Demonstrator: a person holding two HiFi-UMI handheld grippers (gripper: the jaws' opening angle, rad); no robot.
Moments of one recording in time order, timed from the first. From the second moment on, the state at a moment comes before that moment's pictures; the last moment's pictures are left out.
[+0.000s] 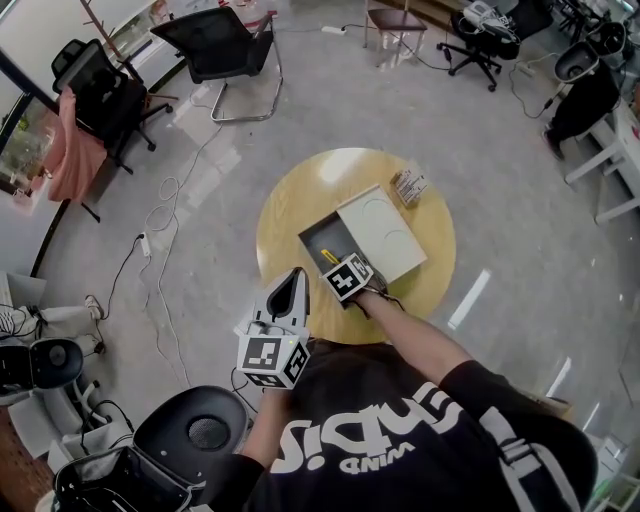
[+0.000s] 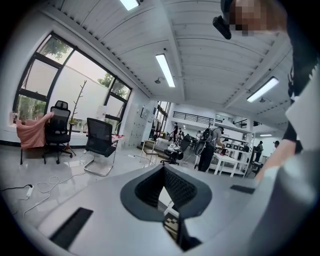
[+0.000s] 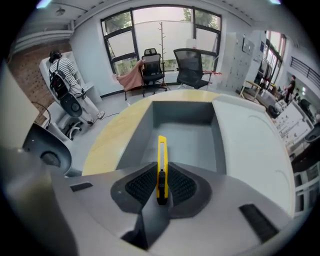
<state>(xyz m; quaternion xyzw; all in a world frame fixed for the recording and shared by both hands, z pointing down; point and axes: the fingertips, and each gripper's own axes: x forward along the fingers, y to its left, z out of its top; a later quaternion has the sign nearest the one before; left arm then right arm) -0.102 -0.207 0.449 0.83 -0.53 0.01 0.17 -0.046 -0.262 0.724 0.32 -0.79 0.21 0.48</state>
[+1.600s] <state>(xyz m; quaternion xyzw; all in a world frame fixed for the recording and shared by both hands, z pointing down) -0.118 -0.200 0.451 0.82 -0.54 0.01 0.18 -0.041 -0.260 0.735 0.35 -0.77 0.25 0.47</state>
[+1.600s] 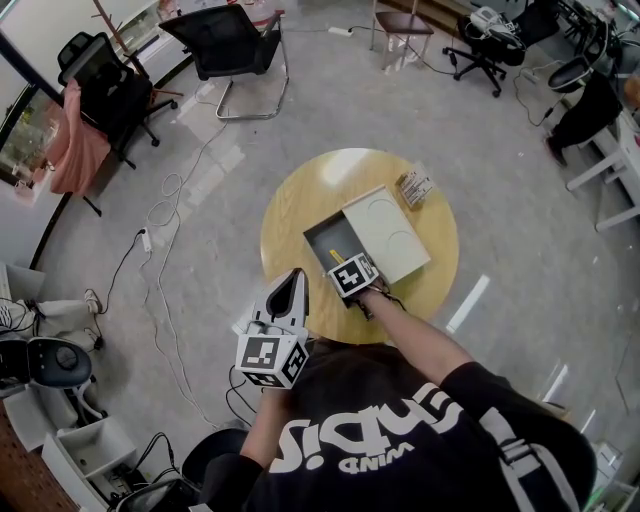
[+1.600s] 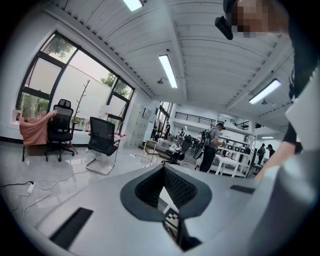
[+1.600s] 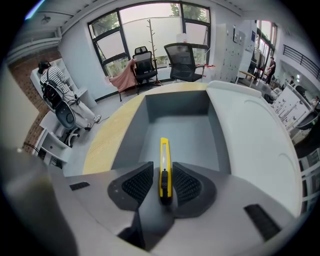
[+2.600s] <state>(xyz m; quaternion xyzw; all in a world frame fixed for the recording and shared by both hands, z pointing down) -0.100 -0.196 0.448 0.84 -0.52 0.00 0.18 0.005 -0.242 0.537 0.40 -0.88 0.16 0.21</state>
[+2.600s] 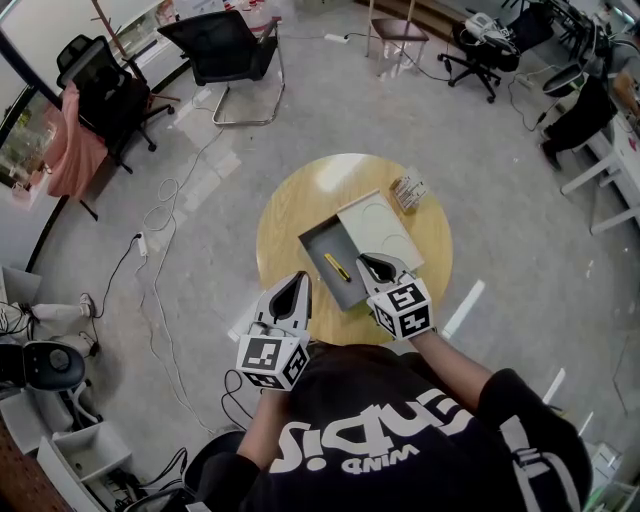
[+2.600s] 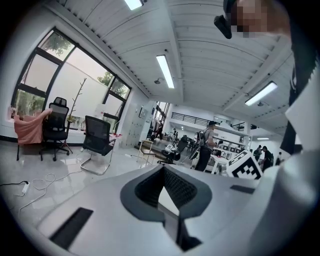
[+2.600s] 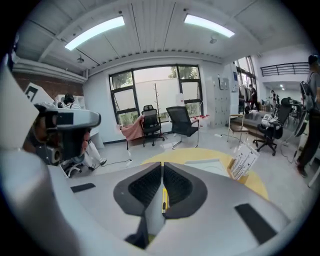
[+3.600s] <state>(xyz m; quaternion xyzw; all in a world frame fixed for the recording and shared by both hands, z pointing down) -0.089 -0.187 0.457 0.84 -0.52 0.01 0.17 0.048 -0.210 0.472 0.44 -0.89 0.13 0.05</state>
